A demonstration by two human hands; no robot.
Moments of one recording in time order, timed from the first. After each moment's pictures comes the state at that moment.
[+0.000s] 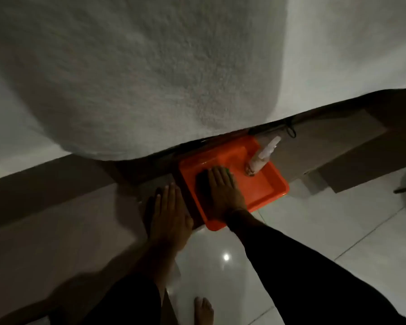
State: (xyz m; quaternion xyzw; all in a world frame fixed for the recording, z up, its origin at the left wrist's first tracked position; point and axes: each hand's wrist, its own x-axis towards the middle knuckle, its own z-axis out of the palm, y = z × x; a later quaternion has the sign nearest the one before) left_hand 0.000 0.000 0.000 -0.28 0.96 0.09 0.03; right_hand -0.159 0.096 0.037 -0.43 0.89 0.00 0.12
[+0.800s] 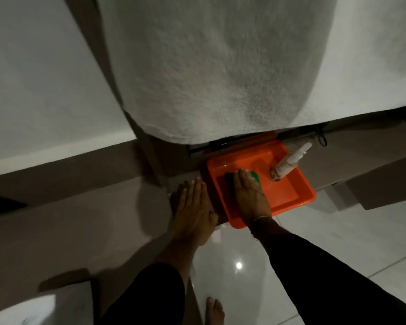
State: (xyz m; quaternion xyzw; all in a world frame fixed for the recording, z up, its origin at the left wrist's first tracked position) left_hand 0.012 0.001 0.027 -0.28 0.96 0.07 0.01; right_hand -0.148 0.099 0.043 -0.43 0.90 -0.03 0.08
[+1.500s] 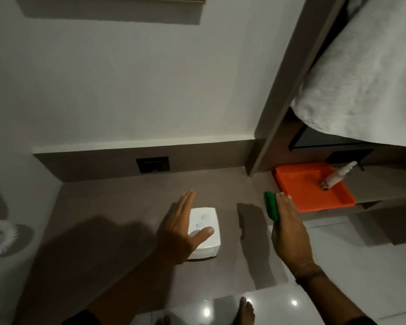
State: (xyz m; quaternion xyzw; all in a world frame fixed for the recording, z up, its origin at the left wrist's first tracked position) left_hand 0.422 -0.048 0.189 -0.33 0.84 0.39 -0.18; right_hand 0.186 0.140 0.219 -0.44 0.87 -0.22 0.00
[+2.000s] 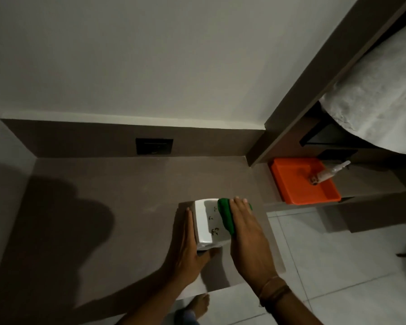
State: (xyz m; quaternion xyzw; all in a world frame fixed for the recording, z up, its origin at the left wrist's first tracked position) left_hand 0.448 -0.018 0.070 -0.32 0.77 0.51 -0.22; right_hand 0.325 0.074 0.216 -0.50 0.86 -0.15 0.03
